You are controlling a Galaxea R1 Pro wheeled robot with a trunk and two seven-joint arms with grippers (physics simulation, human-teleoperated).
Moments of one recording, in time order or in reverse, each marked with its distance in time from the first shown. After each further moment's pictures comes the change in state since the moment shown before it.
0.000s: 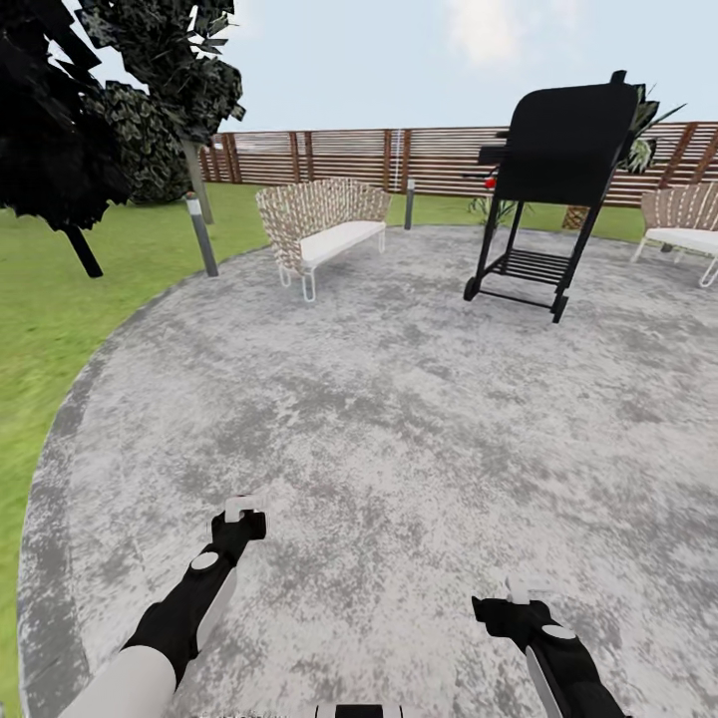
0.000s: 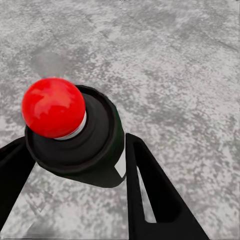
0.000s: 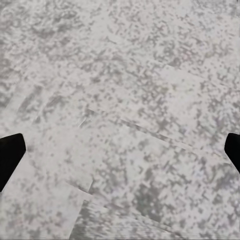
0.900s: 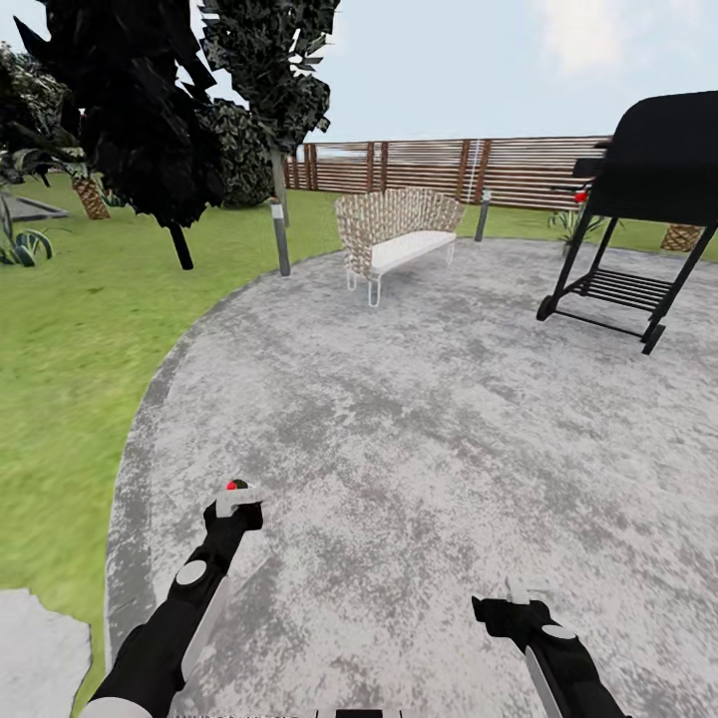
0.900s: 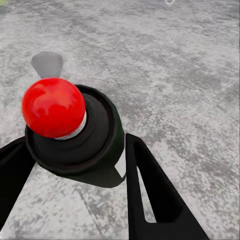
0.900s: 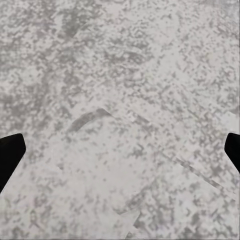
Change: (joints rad) left arm 0.147 0.002 -0.002 -0.329 0.000 -0.004 -0.006; right arm 0.000 0.000 0.001 0.000 0.000 0.000 0.000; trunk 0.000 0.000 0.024
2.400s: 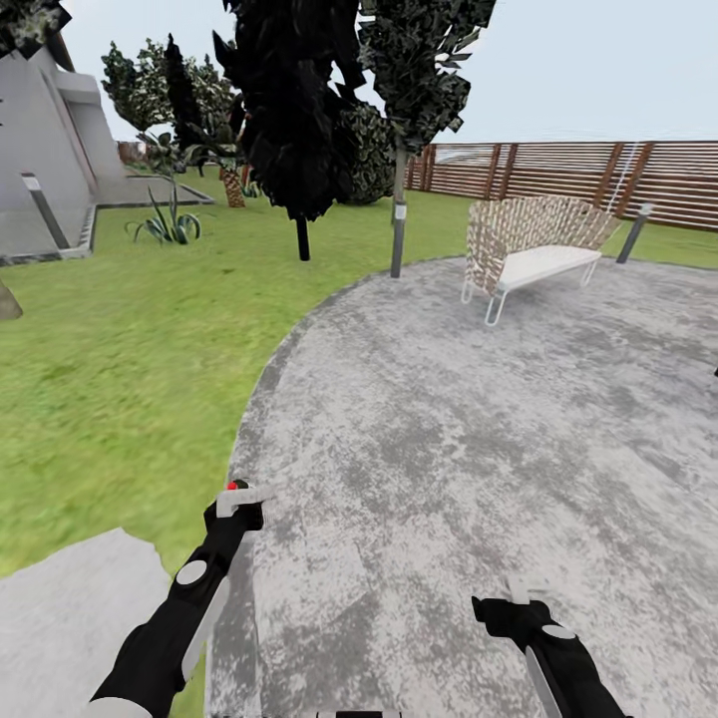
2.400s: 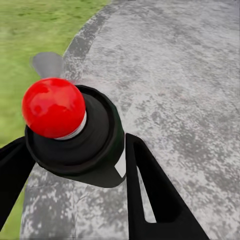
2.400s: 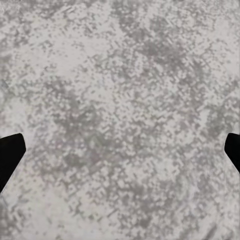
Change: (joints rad) left arm 0.000 -0.001 -0.001 -0.001 0.000 0.003 0.000; right arm 0.000 0.000 -0.001 0.000 0.000 0.000 0.000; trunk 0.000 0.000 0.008
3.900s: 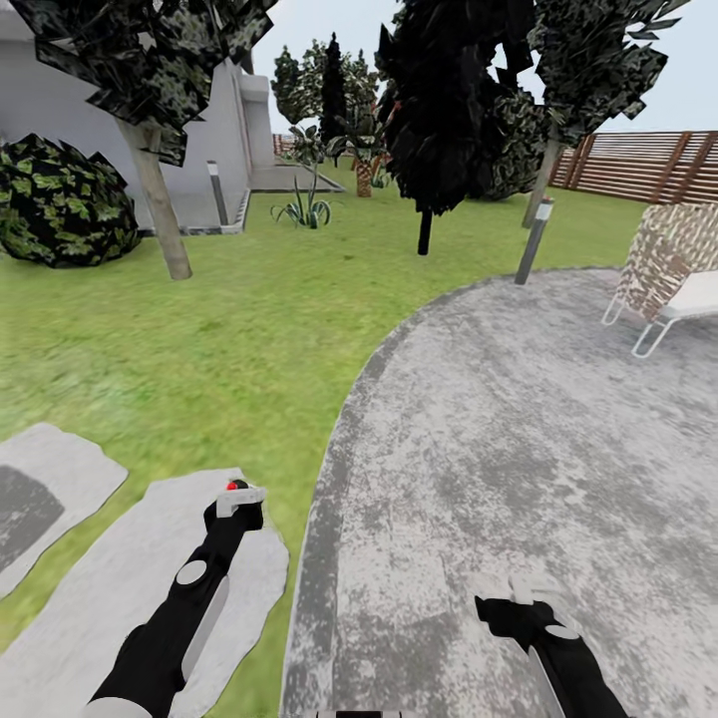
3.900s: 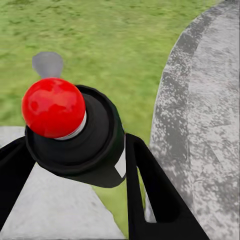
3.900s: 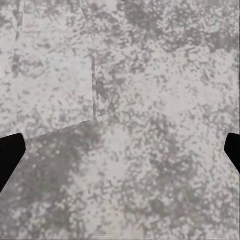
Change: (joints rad) left arm 0.000 0.000 0.001 0.001 -0.001 -0.001 0.001; right arm 0.000 0.000 -0.017 0.000 0.000 0.000 0.000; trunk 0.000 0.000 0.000
